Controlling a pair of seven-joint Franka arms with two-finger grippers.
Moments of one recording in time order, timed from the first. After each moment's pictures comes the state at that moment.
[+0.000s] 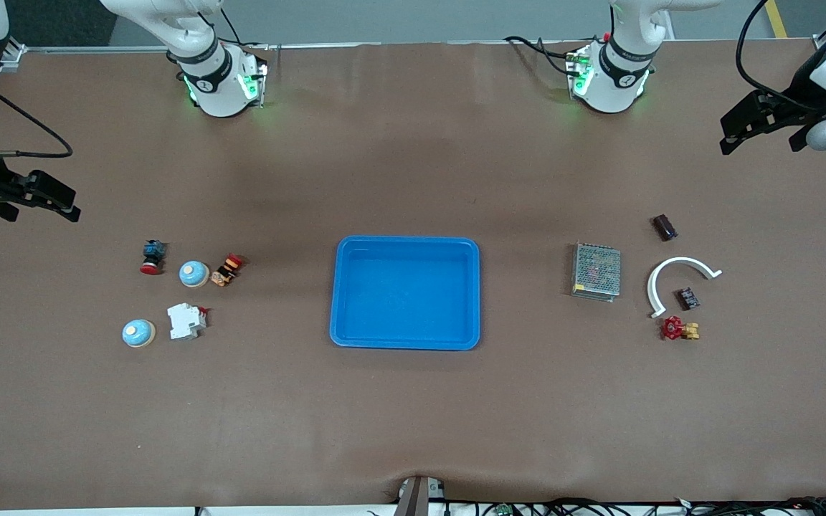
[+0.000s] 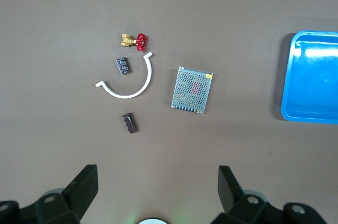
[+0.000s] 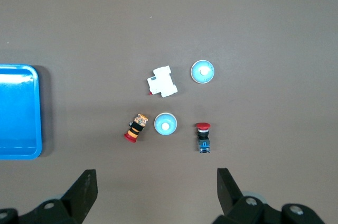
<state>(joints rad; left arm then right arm) -0.04 -0.11 -0.09 -1.59 0.01 1.48 -0.15 -0.01 0.00 -0.02 -1.64 0.00 1.68 0.00</state>
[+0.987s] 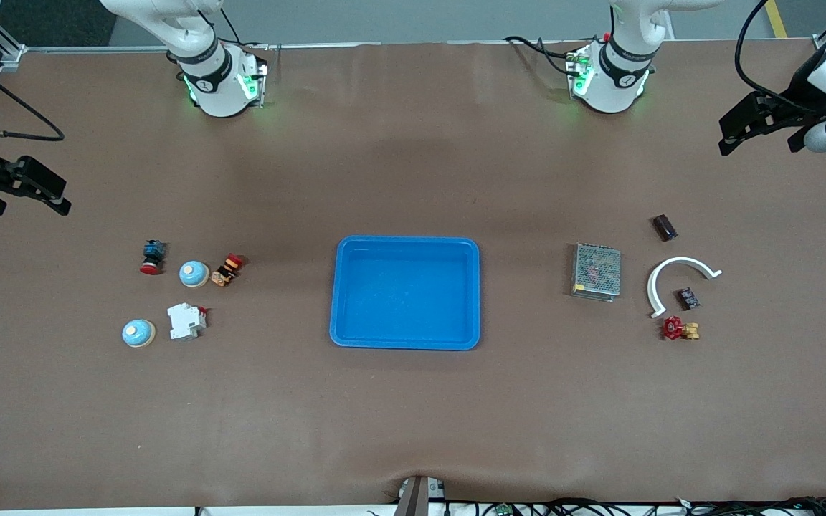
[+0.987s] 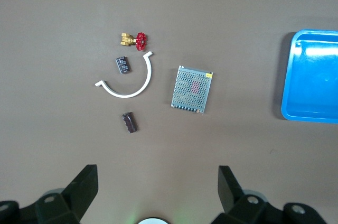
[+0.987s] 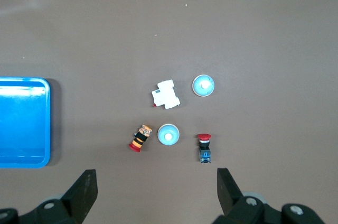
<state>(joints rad) -0.04 -0.11 -0.09 -1.59 0.01 1.48 -0.15 0.00 -0.05 -0.02 -1.63 0.00 1.70 0.00</state>
